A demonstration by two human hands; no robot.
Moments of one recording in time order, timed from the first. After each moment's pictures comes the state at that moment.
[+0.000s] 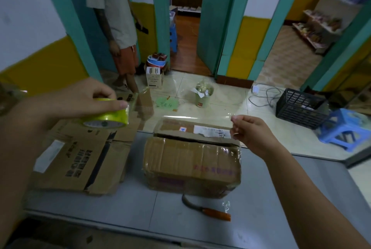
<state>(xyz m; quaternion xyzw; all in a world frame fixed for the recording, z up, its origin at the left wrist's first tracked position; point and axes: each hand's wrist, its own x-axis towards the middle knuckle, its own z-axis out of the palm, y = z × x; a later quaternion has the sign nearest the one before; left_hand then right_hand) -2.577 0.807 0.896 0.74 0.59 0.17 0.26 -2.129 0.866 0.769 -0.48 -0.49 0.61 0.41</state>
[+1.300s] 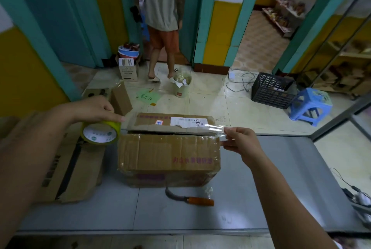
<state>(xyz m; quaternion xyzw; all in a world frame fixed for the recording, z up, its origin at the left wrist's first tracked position) -2.553 0.902 0.787 0.69 0.60 0.02 0.40 -2.096 0.827 0.722 -0.65 -0.38 0.52 0.41</state>
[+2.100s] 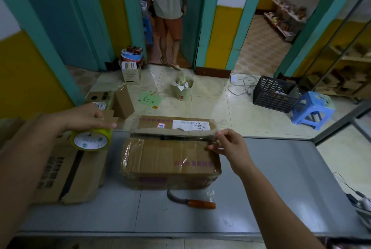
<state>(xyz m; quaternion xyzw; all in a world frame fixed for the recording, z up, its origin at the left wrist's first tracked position) -2.591 0.890 0.769 0.69 0.61 0.03 0.39 -2.130 0.812 0.713 -0.59 -0.45 0.50 0.45</state>
